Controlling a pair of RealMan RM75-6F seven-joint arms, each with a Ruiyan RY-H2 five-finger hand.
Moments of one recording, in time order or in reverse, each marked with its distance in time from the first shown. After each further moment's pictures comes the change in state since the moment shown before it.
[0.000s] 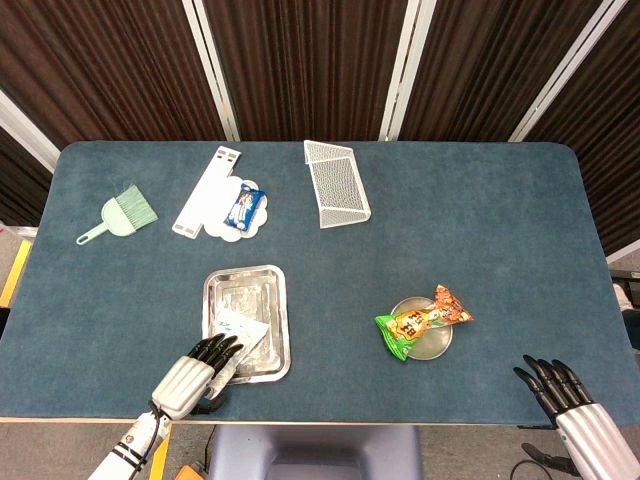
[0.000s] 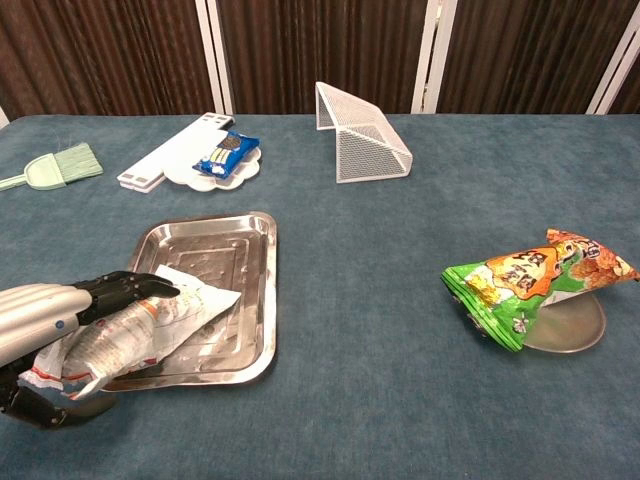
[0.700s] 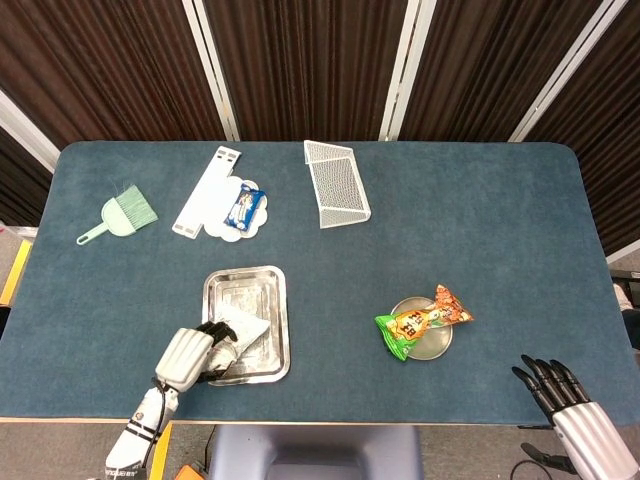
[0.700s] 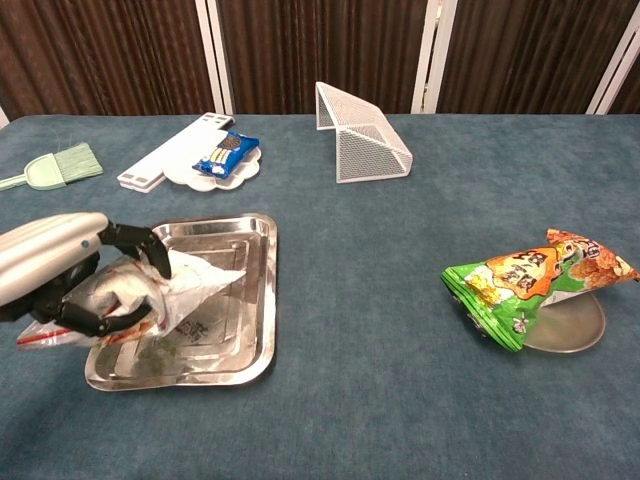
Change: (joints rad) left arm -0.044 -0.131 -0.112 0.125 -0.031 0.126 -0.027; right arm 0.006 0.006 0.002 -0.019 0.019 -0.041 -0.014
